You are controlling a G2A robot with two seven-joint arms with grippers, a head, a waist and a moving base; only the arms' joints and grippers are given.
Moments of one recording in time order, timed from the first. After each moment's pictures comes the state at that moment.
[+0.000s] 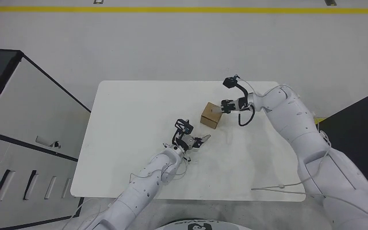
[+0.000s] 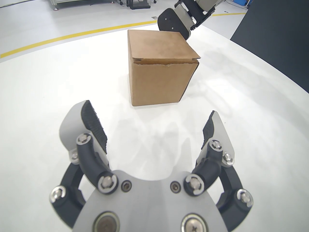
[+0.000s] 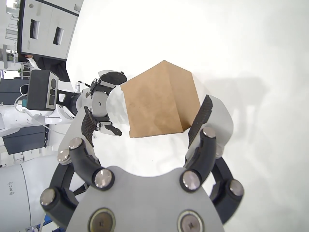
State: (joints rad) left arm 1.29 -1.45 -0.90 -1.08 1.32 -0.14 0.26; right arm -0.61 -1.23 0.82 -0.61 -0.15 -0.69 1.06
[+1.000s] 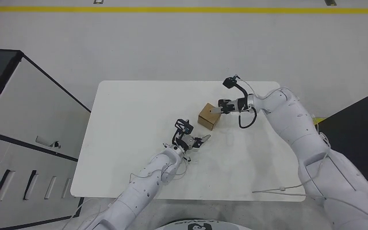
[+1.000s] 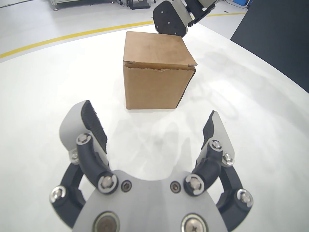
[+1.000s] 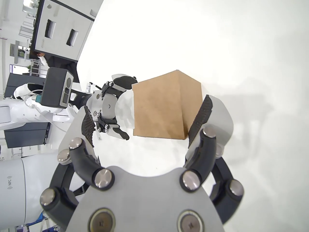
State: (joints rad) left arm 1.29 -1.45 -0.90 -1.08 1.32 -0.14 0.26; right arm -0.63 -1.22 0.80 -0.63 -0.07 -0.78 1.03
